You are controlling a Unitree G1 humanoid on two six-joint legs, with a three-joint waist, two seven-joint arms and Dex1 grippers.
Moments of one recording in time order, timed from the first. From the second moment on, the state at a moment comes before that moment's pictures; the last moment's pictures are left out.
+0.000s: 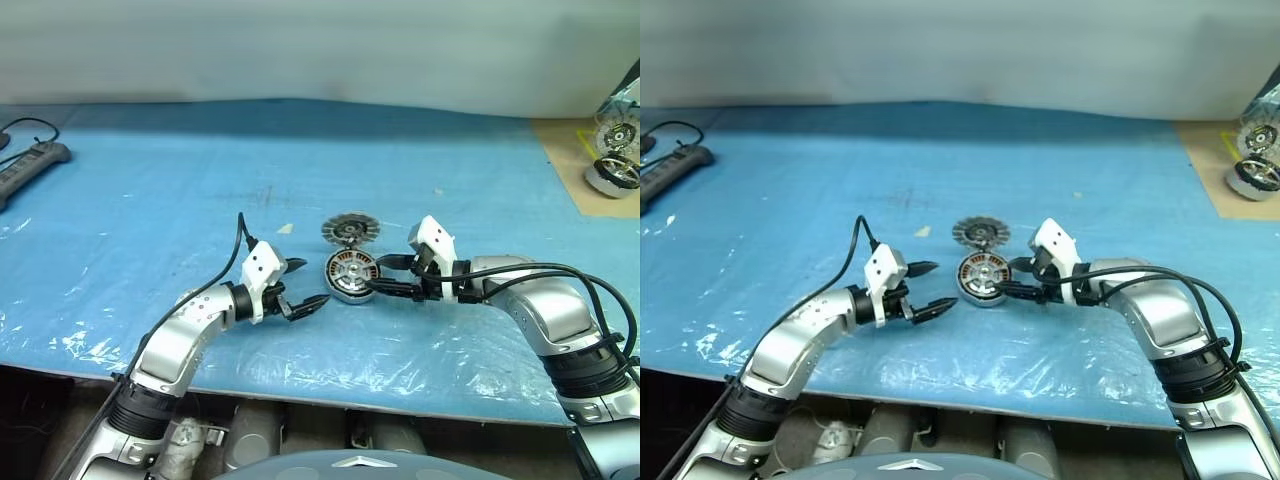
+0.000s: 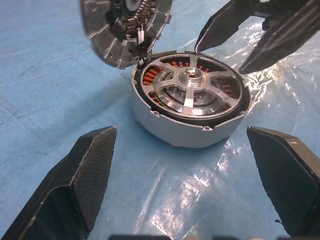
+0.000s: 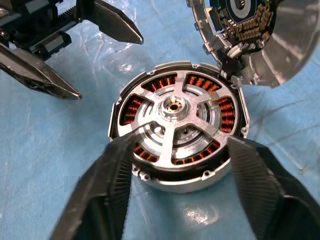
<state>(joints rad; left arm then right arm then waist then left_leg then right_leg) -0.17 0.38 -0.20 -0.22 -0.29 0.43 -0.77 -0.33 -0.70 0.15 -0.22 0.43 0.76 0.92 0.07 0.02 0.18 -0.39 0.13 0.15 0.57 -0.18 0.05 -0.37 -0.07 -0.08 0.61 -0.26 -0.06</state>
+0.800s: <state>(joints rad) -0.16 0.39 -0.20 -0.33 -0.32 0.51 -0.72 -0.41 -0.54 0.18 -0.09 0.41 0.74 0.83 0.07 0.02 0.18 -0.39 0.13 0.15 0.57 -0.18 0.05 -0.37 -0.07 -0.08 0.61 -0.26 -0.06</state>
